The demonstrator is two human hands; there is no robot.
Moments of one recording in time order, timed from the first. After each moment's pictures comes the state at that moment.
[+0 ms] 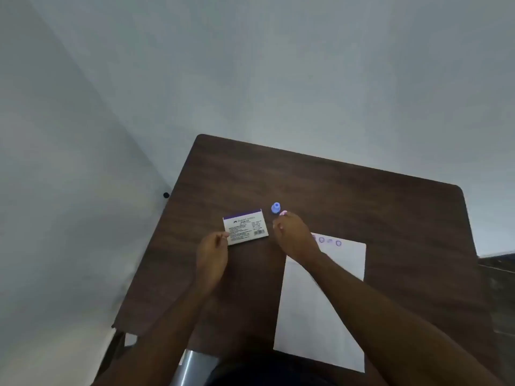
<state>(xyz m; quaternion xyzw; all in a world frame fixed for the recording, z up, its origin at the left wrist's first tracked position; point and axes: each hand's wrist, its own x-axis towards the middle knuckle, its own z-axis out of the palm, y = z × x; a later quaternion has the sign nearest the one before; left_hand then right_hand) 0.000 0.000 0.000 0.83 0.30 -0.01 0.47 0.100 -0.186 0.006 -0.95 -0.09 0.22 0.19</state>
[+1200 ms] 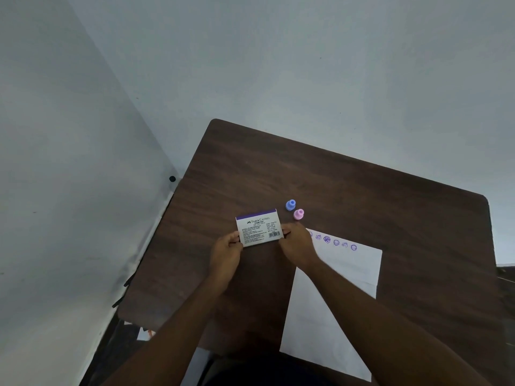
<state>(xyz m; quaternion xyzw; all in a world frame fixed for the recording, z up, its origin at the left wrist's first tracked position) 0.001 0.000 -0.020 0.70 0.37 -0.11 0.60 0.083 -0.167 -0.033 -0.91 -0.05 0.22 0.34</state>
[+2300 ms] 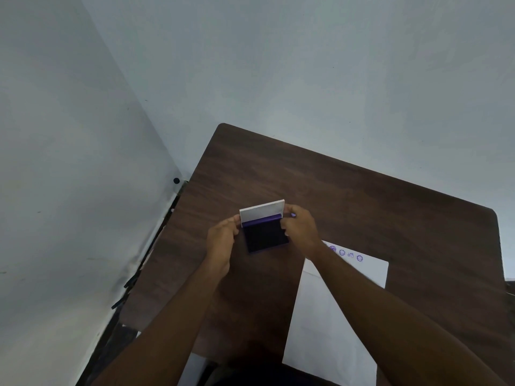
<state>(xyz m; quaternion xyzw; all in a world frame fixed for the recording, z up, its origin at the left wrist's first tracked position) 0.043 0.024 0.017 0.58 0.45 -0.08 0.68 0.122 -0.141 0.011 -0.83 0.07 0.27 0.48</state>
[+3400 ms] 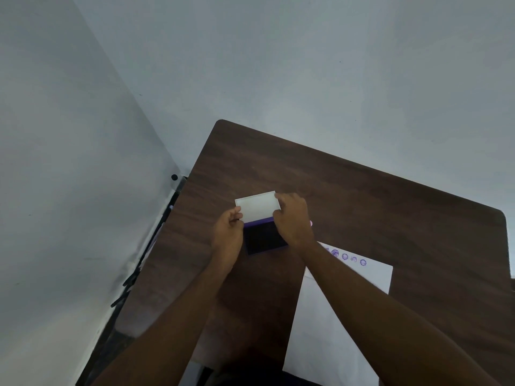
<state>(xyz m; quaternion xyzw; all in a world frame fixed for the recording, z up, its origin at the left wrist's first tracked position) 0.060 0.023 -0.006 0.70 0.38 -0.03 0.61 0.146 -0.115 -0.001 -0.94 -0.08 0.15 0.30</state>
